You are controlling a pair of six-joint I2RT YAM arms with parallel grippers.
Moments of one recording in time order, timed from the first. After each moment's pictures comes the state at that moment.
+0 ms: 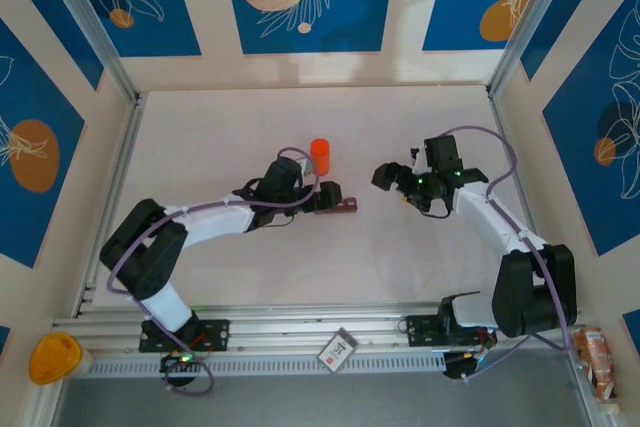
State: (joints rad) left arm -0.72 1.63 0.90 0.06 0.23 -0.79; right arm 0.16 1.32 0.90 -0.58 -0.42 0.57
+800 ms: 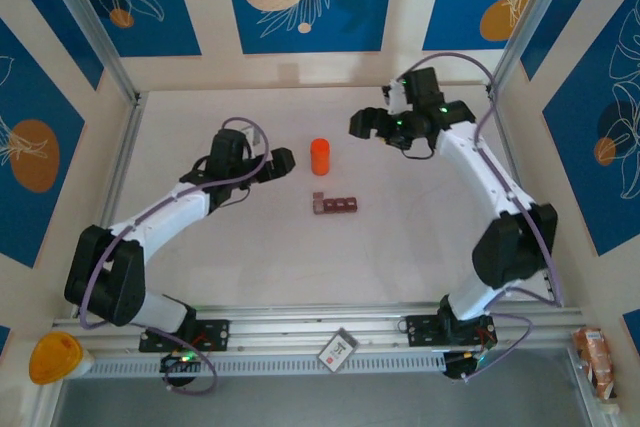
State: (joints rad) left arm -0.38 1.44 0.93 -0.13 0.25 -0.63; right arm 0.31 1.66 1.60 -0.85 -0.39 0.40
